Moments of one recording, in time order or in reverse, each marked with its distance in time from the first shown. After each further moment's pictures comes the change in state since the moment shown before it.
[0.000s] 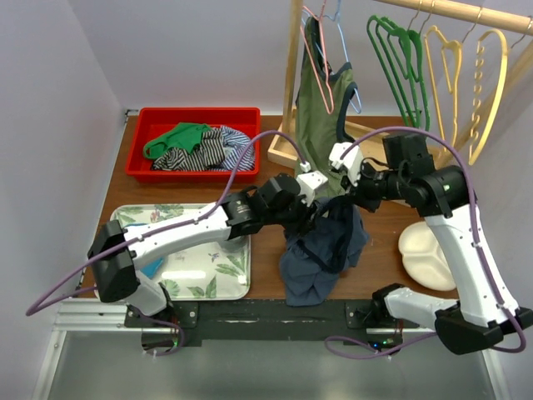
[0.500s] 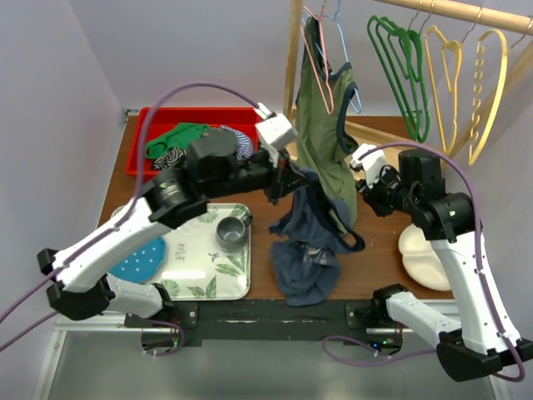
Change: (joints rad) left arm 0.040 -0.196 0.367 -0.158 0.151 0.048; right arm -0.098 -0.179 -0.219 0.172 0.248 0.135
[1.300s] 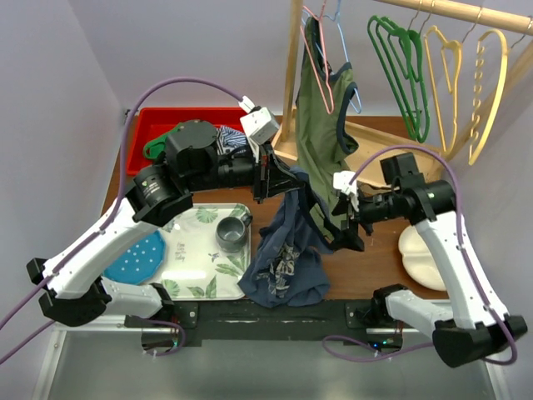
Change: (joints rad) left arm 0.085 -0.056 0.034 -0.010 0.226 -0.058; right arm -0.027 0.083 -0.094 -0.182 -0.719 -0.357
